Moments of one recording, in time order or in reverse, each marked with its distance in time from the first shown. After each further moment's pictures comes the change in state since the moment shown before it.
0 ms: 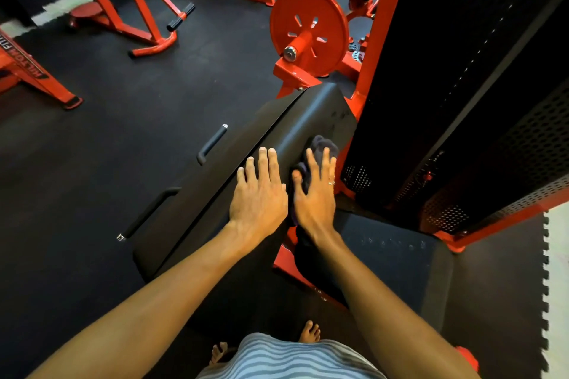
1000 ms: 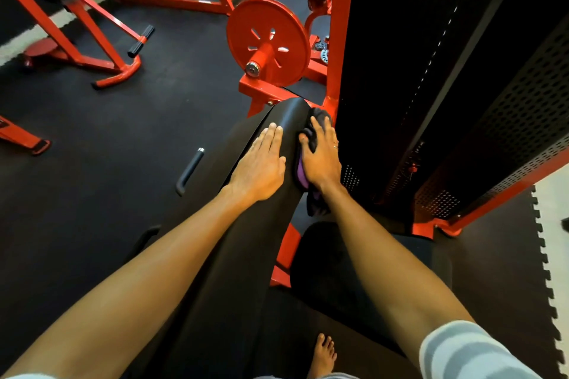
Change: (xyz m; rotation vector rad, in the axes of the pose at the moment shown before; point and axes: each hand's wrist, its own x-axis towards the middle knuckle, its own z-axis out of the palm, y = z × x) left_hand 0.141 0.015 -0.007 -0.312 -0.003 0.317; right_hand 0.143 0.032 -0.036 -0.003 0.058 0.140
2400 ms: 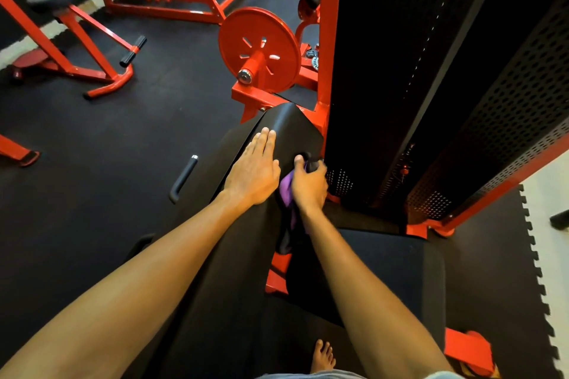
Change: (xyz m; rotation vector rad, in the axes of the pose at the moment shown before) left_hand 0.001 0.001 0.002 -0.007 0.045 -0.029; right_hand -0.046 -0.009 0.025 0.388 0.150 0.556
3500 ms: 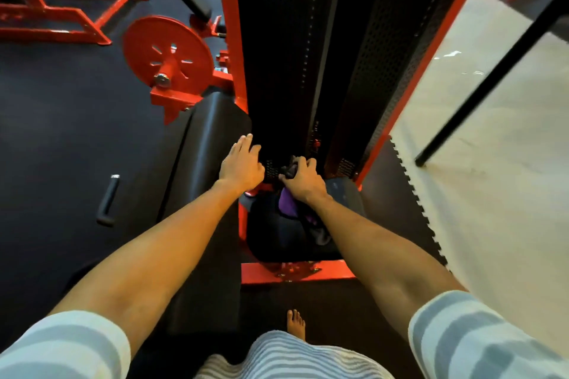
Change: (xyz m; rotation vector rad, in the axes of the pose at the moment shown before) left_hand -0.033 0.046 0.029 -0.044 -0.104 0.298; right_hand -0.073 0.044 -0.127 -0.727 0.012 -0.184
